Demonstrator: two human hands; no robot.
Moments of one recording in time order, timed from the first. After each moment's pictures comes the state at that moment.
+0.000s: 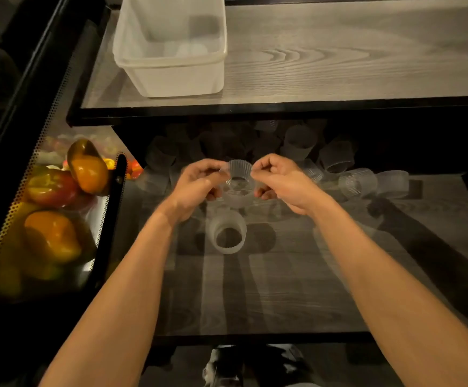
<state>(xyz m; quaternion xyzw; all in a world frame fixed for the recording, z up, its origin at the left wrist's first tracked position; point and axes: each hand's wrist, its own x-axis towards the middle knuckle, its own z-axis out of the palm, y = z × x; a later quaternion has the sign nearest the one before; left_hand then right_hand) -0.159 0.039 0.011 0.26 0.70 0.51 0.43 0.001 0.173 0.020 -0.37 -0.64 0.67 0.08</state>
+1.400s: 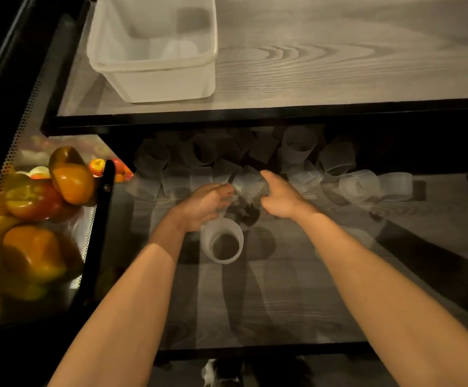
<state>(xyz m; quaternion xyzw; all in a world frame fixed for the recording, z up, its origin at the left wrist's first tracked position) -0.159 0.069 -0.034 0.17 0.70 0.36 0.59 -0.006 0.200 -0.045 -0.43 -0.79 0.44 -0.09</state>
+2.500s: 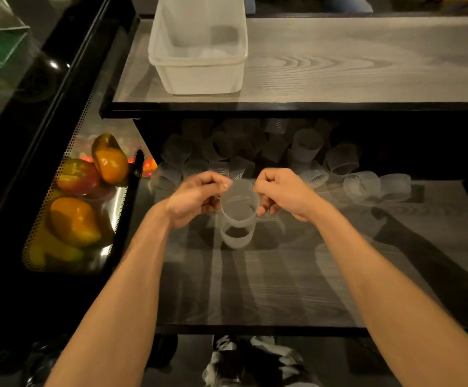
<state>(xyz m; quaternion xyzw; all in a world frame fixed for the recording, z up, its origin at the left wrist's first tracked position) -0.167 -0.013 0.017 0.26 0.64 0.48 0.53 0.009 0.134 0.038 -0.33 -0.70 0.63 0.01</state>
